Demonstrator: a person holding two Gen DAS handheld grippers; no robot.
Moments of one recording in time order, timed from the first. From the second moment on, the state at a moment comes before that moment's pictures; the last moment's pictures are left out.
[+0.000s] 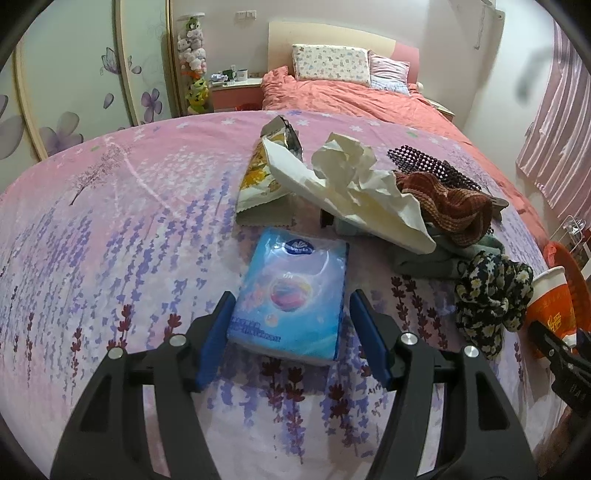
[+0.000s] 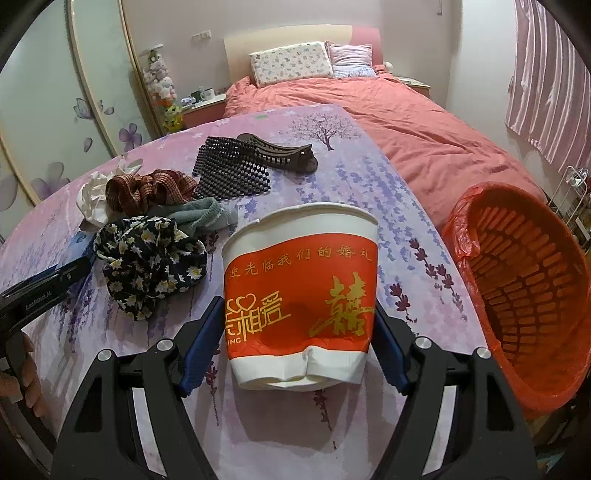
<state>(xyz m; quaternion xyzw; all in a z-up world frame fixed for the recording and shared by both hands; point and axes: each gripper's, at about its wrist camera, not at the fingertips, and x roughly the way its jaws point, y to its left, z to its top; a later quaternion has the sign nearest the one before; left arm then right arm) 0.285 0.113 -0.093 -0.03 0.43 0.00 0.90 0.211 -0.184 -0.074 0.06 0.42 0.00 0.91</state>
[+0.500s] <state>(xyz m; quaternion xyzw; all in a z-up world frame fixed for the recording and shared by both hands) 0.271 0.115 -0.083 -0.02 0.41 -0.01 0.91 0.197 -0.192 -0.055 0.07 0.39 0.02 0.92</state>
